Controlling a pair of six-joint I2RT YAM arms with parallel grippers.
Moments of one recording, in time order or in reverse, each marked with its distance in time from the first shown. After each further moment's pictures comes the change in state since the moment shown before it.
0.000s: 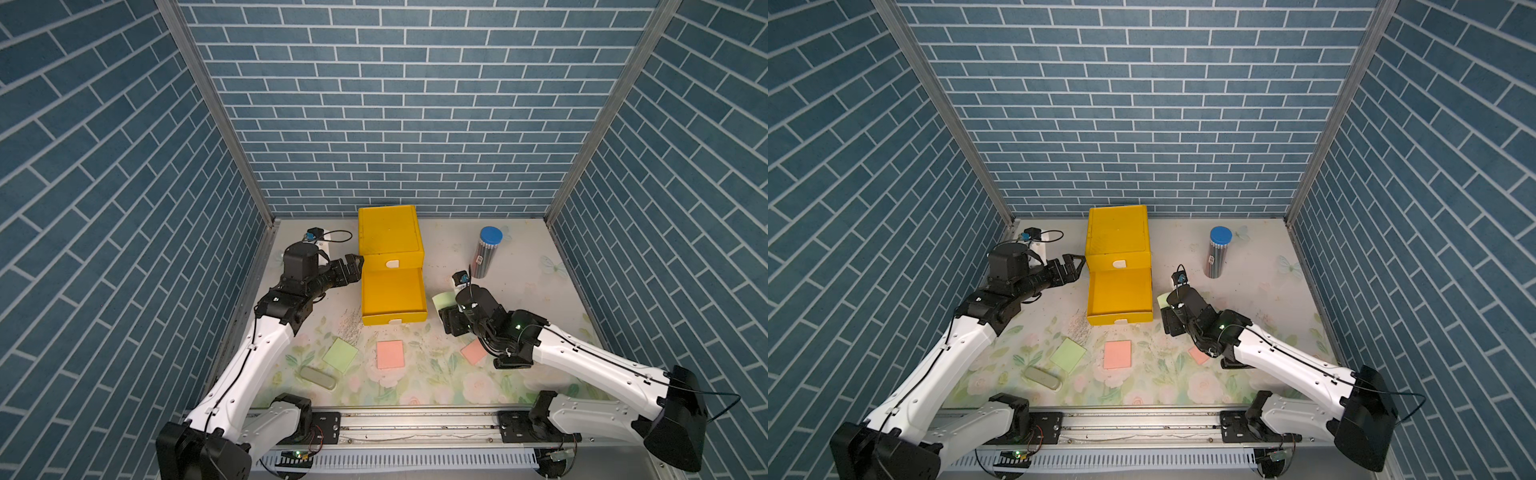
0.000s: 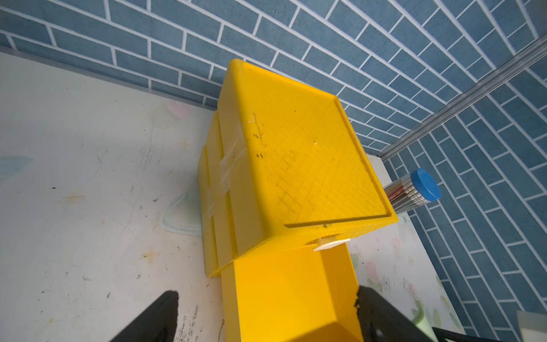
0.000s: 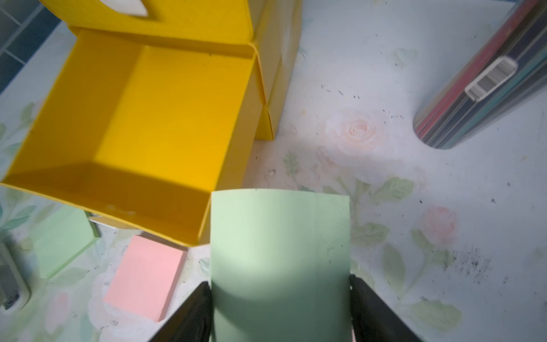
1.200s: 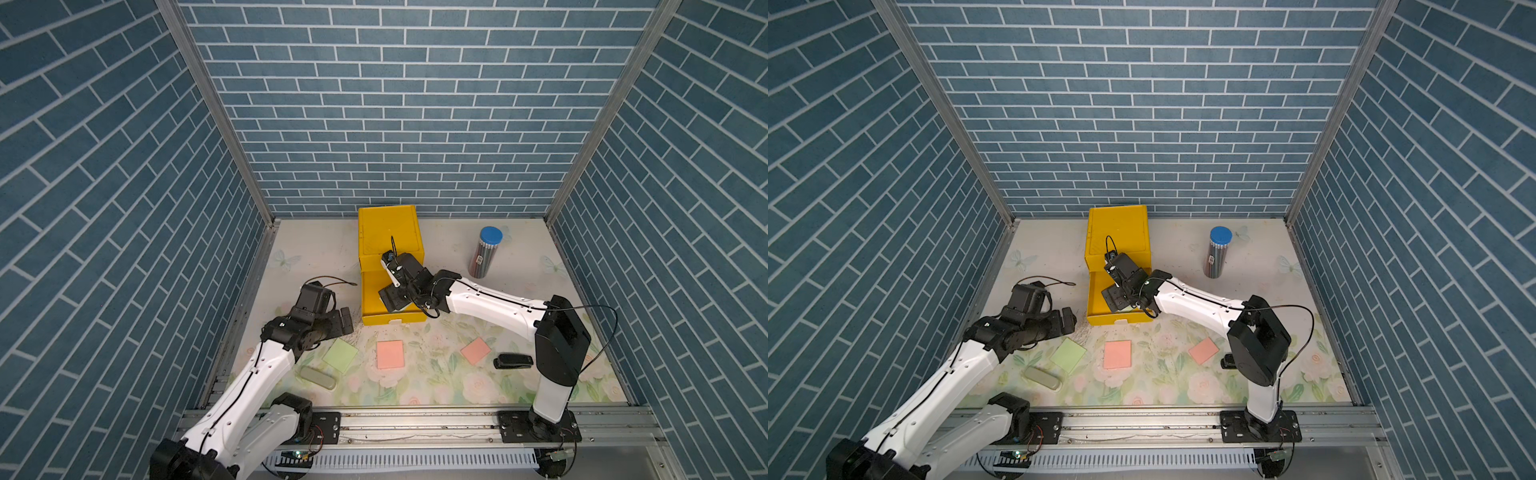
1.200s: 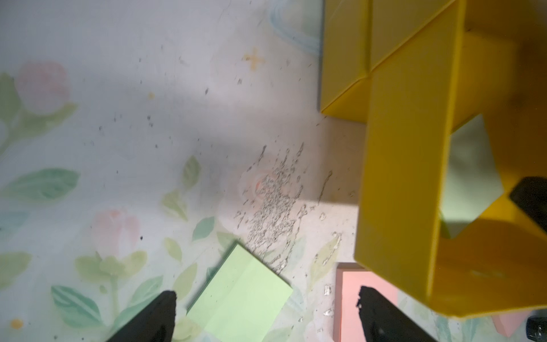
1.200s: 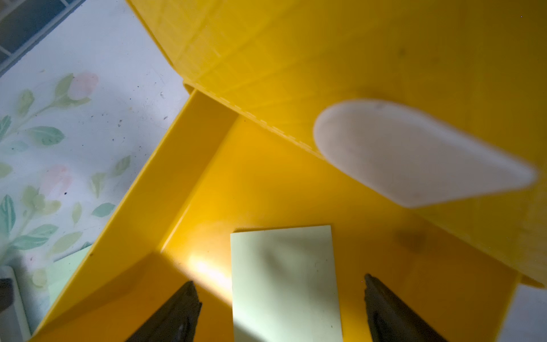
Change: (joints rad) left arm -0.092 -0.134 -0.280 -0.411 -0.215 -0.103; right arm 0.047 0.671 0.558 0.039 -0.131 -0.210
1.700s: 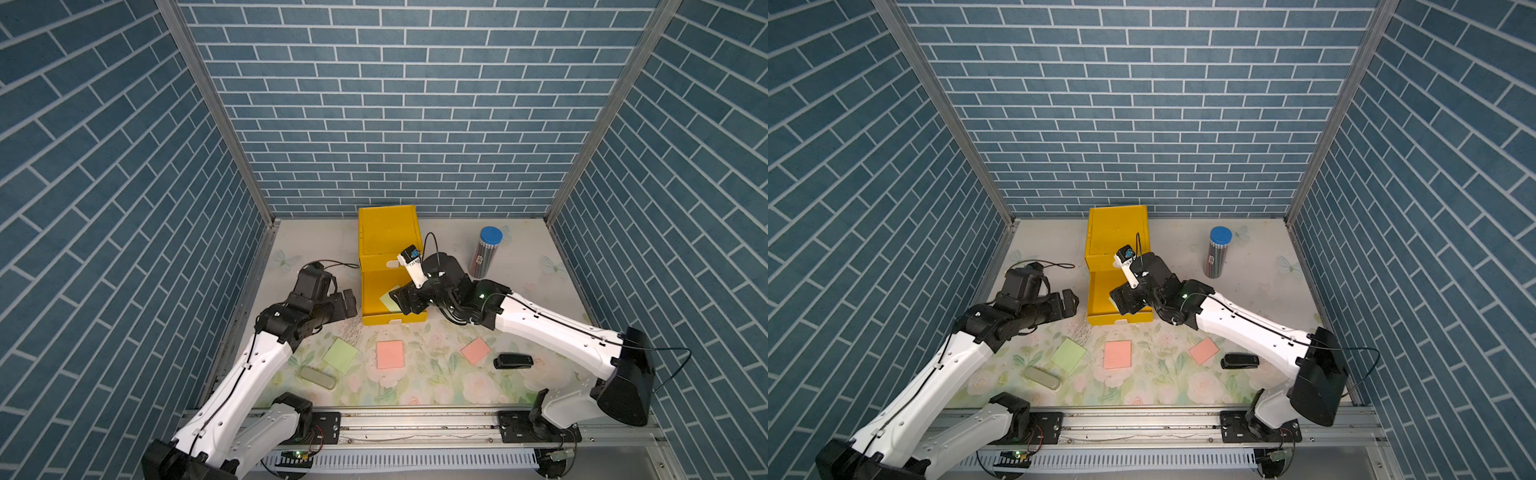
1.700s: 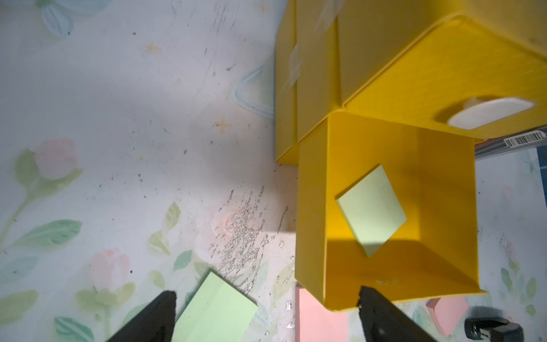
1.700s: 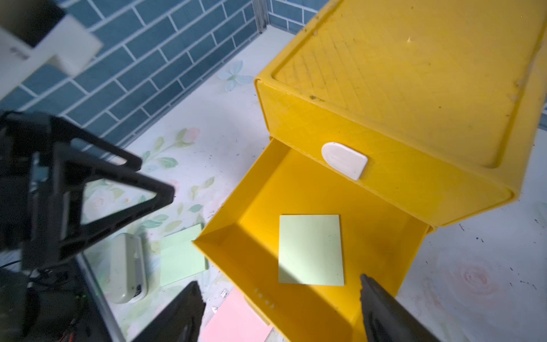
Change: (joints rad) left arm -0.026 0.096 0.267 -0.053 -0.011 0.047; right arm 0.014 -0.403 -0.228 0.093 -0.111 -0.011
